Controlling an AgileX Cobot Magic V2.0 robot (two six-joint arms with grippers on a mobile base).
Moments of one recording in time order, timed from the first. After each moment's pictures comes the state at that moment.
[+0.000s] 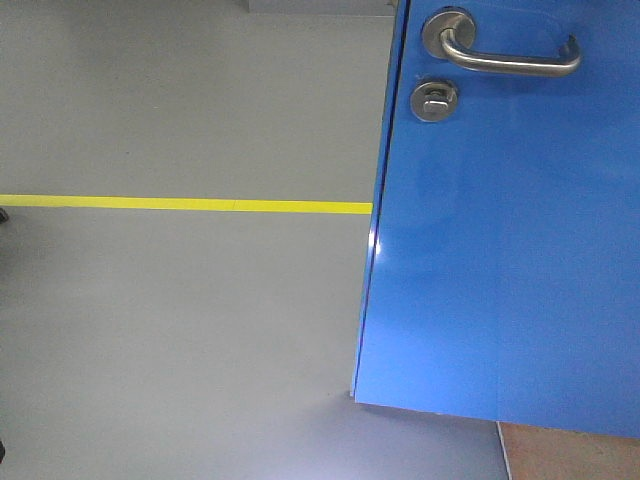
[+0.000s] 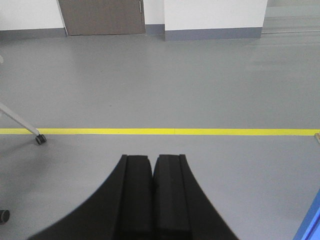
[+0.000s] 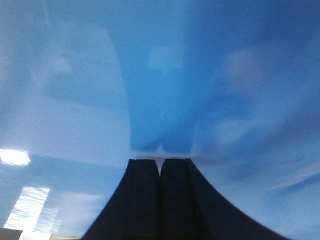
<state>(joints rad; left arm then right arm) 0.04 -0.01 0.03 0.07 0.35 -0.05 -0.24 1.48 -1.56 1.03 0.68 0.15</state>
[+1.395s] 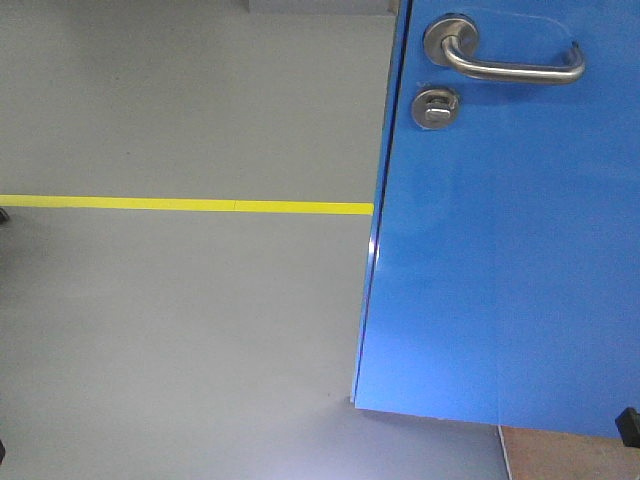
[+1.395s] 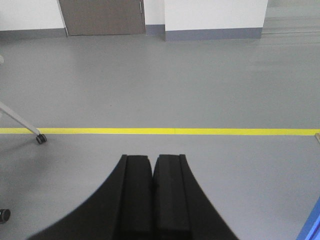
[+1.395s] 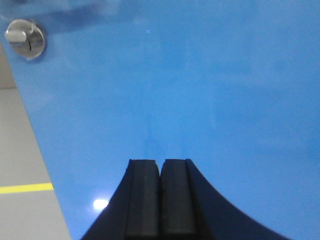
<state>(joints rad) 0.04 -0.01 0.03 0.07 0.35 -0.05 -0.05 -0.01 0.03 -0.13 0.23 0.17</state>
